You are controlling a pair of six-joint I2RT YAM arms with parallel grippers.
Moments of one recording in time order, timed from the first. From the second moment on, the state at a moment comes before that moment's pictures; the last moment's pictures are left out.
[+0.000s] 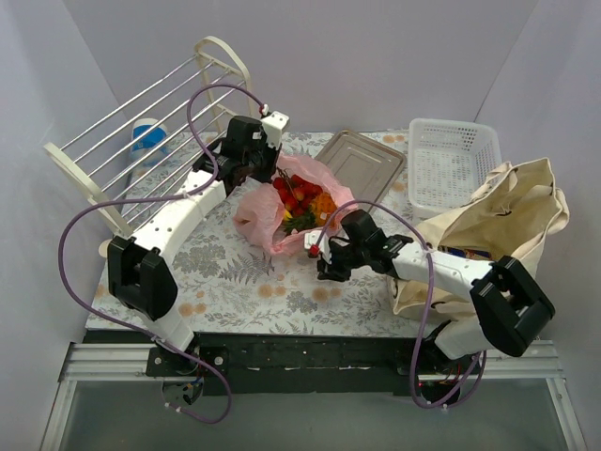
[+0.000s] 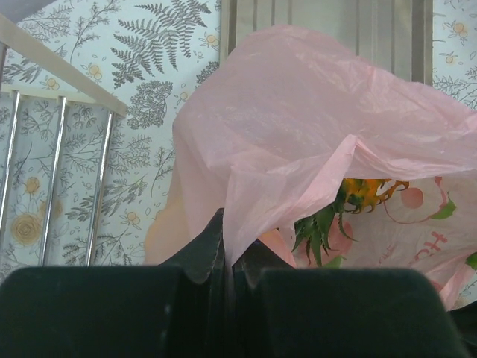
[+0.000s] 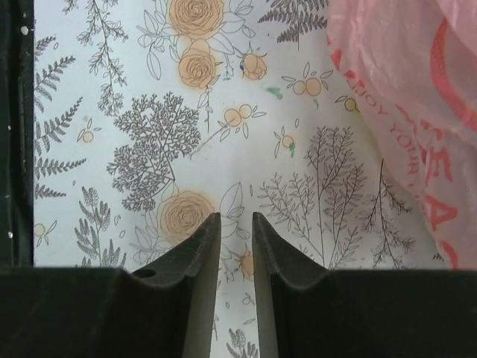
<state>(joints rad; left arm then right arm) -0.47 1.67 1.59 -0.53 0.06 0.07 0.76 1.43 0.76 -0.15 -0.59 -0.58</state>
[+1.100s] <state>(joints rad) -0.47 1.63 1.55 -0.55 0.17 0.01 0.78 1.45 0.79 -0.22 -0.41 -0.81</state>
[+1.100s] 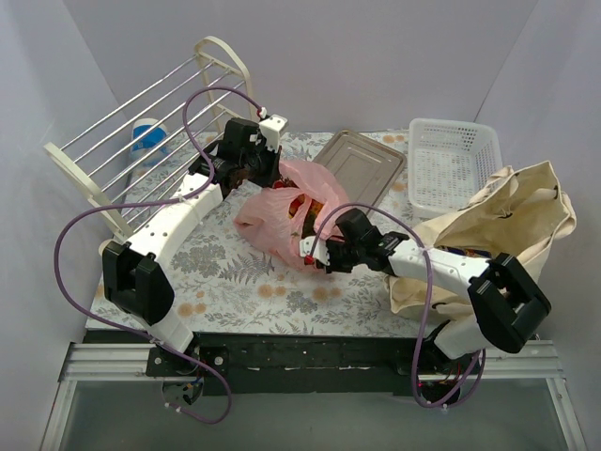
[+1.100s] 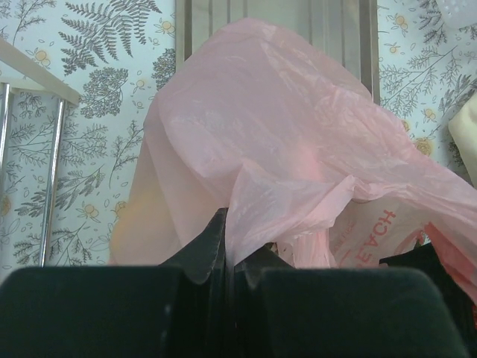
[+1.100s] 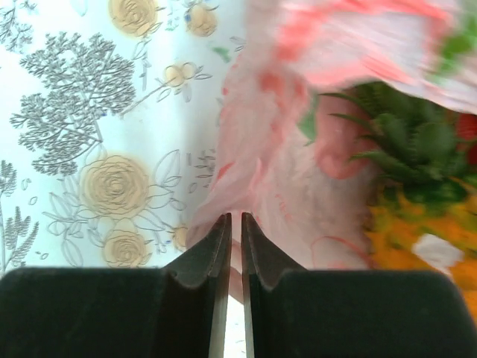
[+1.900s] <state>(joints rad) -0.47 1.62 1.54 -0.55 0.19 0.01 0.76 1.80 1.29 -0.39 -0.27 -1.16</state>
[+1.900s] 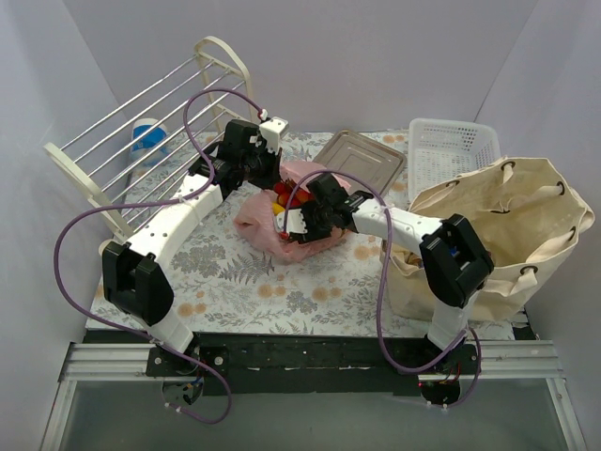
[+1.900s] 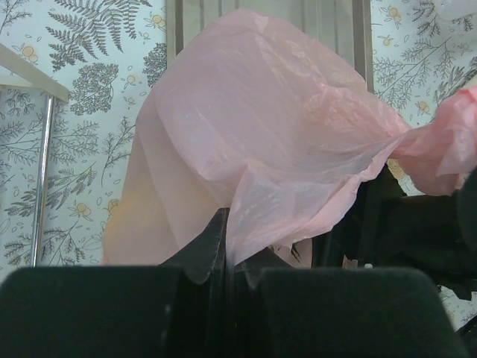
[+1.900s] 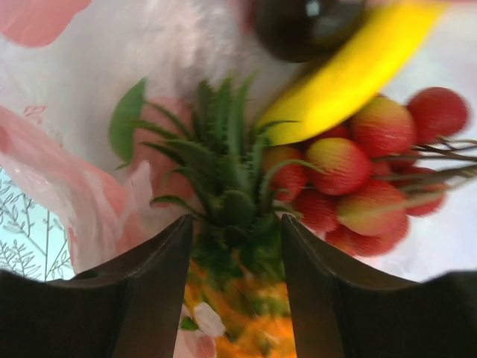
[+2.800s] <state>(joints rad) -0.47 1.62 1.54 -0.56 0.21 0.01 0.82 1.87 1.22 -0.08 -0.10 -1.25</state>
